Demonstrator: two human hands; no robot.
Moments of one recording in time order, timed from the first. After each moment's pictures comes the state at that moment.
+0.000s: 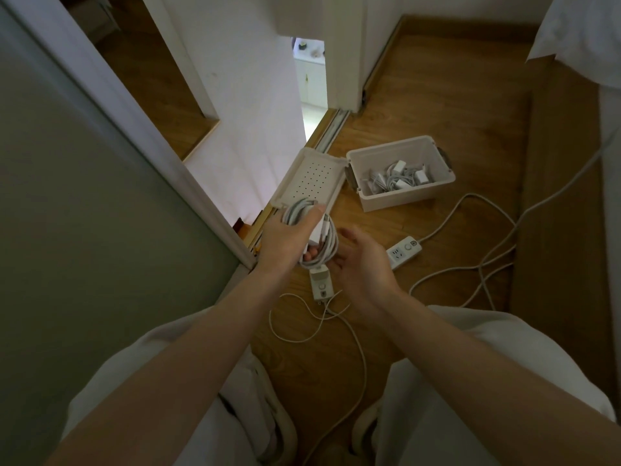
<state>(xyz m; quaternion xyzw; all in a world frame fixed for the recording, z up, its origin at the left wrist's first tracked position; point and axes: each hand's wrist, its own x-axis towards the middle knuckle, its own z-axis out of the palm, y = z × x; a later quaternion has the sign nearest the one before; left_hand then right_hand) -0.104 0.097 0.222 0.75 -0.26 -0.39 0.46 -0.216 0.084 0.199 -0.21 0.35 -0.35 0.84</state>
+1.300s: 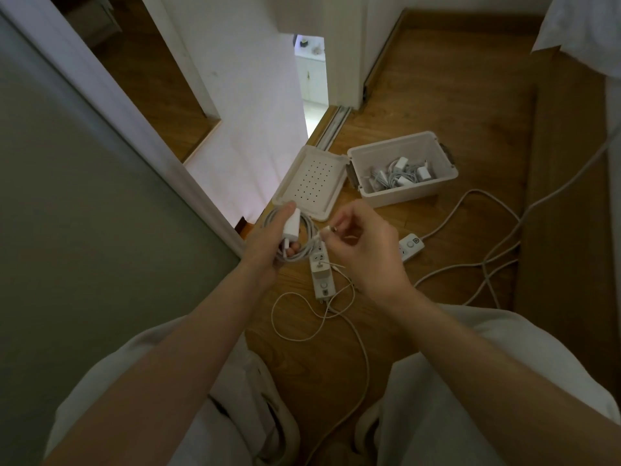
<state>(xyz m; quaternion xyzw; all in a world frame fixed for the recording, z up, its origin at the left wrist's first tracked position) -0.072 0.101 0.192 0.65 -0.17 -0.52 0.53 -0.225 0.082 0.220 -0.69 0.42 -0.37 0.46</state>
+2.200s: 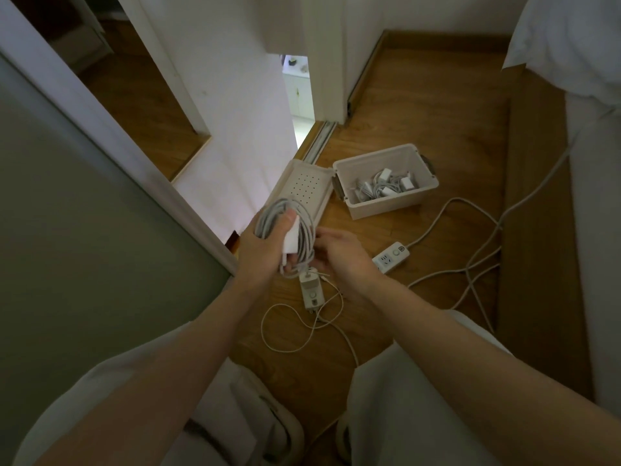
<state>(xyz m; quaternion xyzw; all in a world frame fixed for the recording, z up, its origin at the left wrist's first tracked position) -0.104 0.106 0.221 0.67 -0.35 -0.37 0.53 -0.221 0.065 0.214 -0.45 0.40 -0.24 0.76</state>
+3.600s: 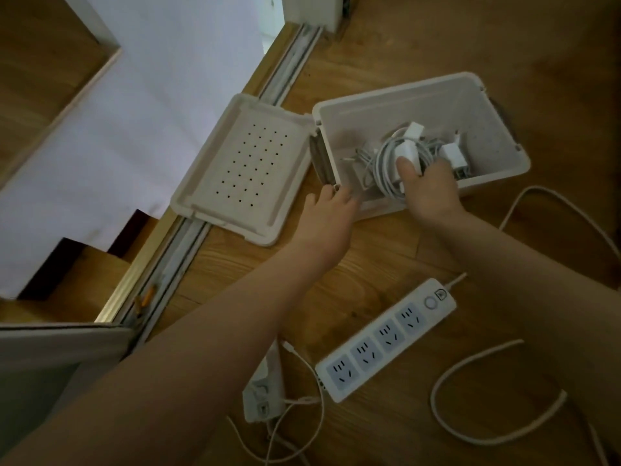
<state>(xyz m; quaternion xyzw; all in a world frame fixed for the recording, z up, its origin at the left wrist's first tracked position) -0.098 -0.203 -0.092 0.68 -0.73 -0.08 0.01 -0.225 -0.269 -0.056 -0.58 0.68 -0.24 0.38</state>
